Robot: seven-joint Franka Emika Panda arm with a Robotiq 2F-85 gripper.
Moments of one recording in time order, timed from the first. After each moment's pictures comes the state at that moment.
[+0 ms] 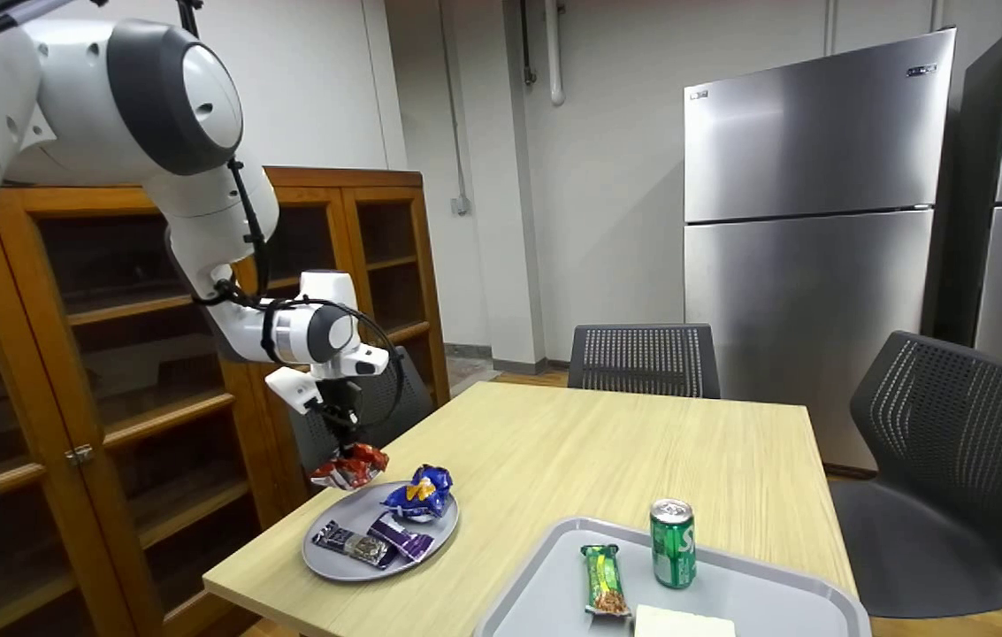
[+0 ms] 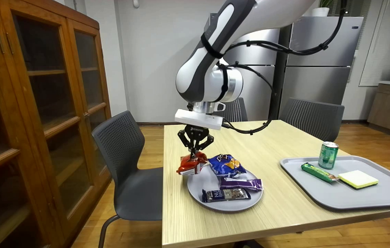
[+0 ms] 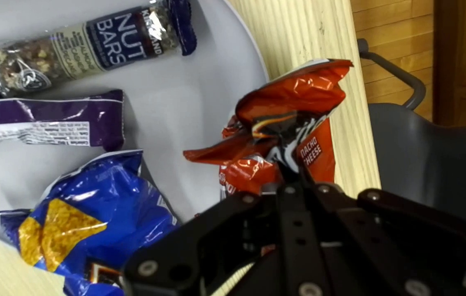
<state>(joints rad) 0.26 0.73 0.05 -1.74 0.12 2.57 0.60</state>
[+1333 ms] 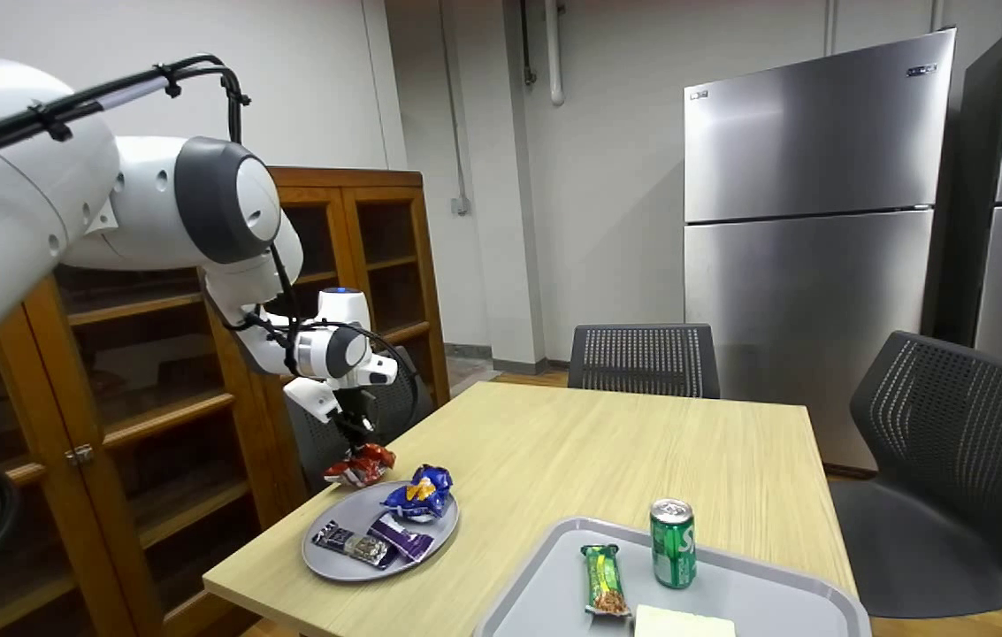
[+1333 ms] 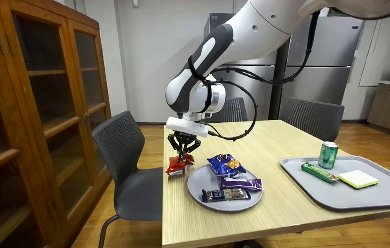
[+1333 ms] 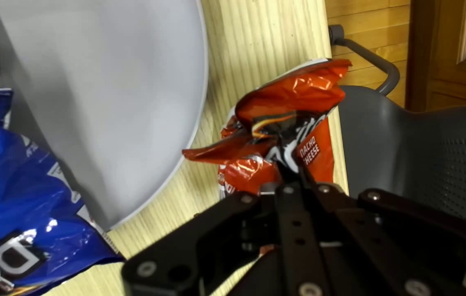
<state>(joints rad) 0.27 0.98 0.06 -1.41 0.13 2.53 0.53</state>
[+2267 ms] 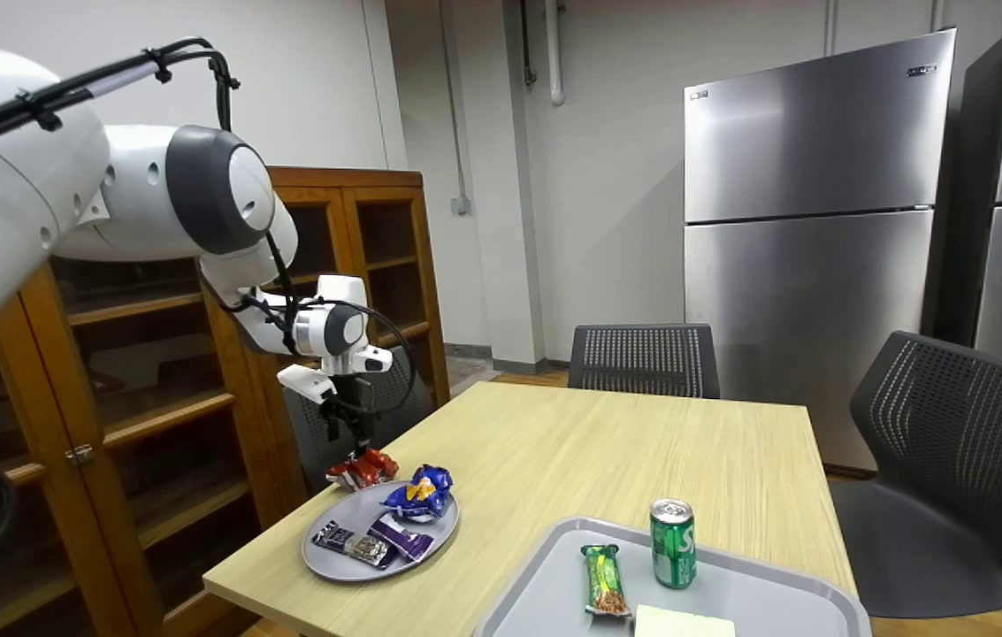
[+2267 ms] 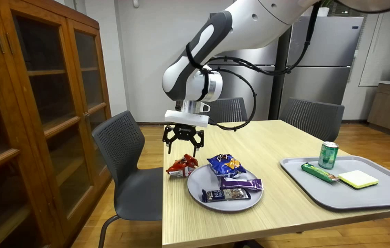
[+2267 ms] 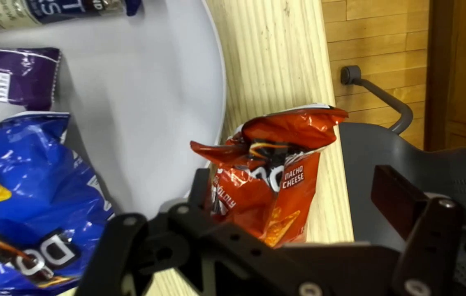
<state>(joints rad) 0.28 0.94 0.05 -1.36 0.13 2.32 0.52</state>
